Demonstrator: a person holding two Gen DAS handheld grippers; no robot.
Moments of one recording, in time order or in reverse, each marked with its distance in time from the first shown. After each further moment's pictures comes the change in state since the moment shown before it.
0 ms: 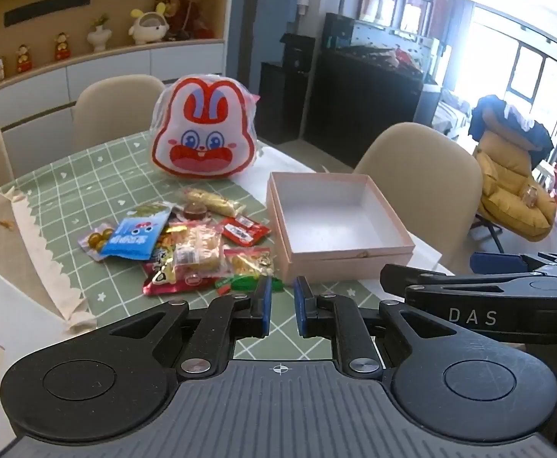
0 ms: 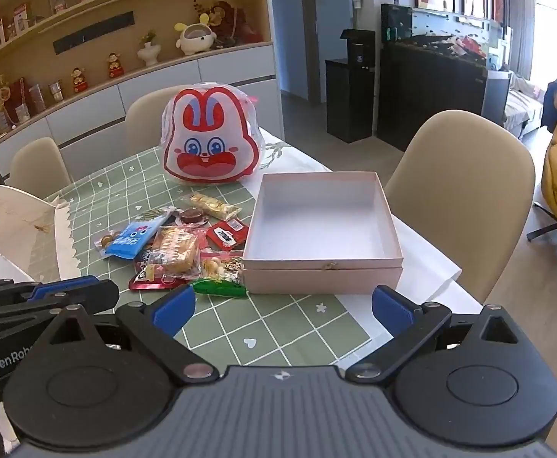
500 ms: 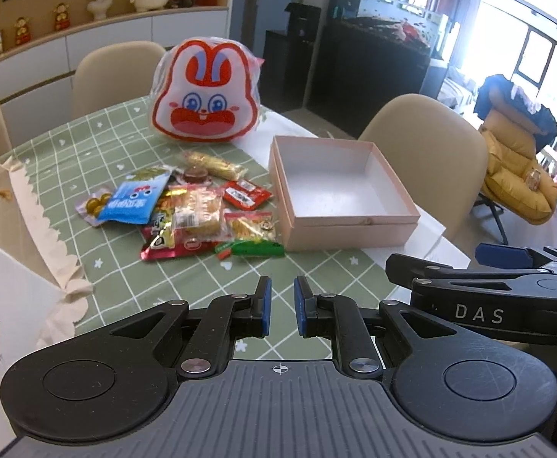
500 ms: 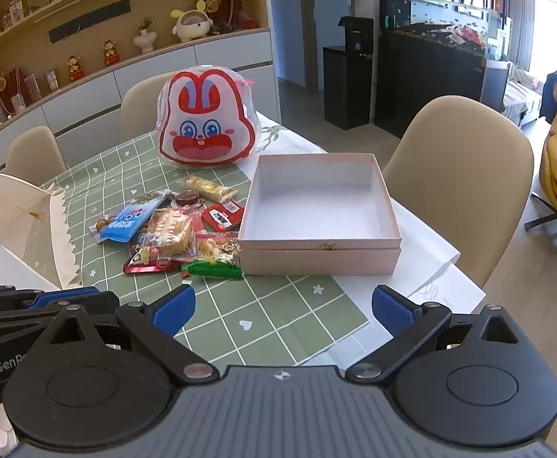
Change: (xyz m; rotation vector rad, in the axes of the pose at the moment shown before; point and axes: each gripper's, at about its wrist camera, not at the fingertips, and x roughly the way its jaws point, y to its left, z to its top) left arm 0.010 0.004 -0.007 -0.026 0.103 0.000; right arm 0.008 0.001 -0.011 0.001 0.045 -0.011
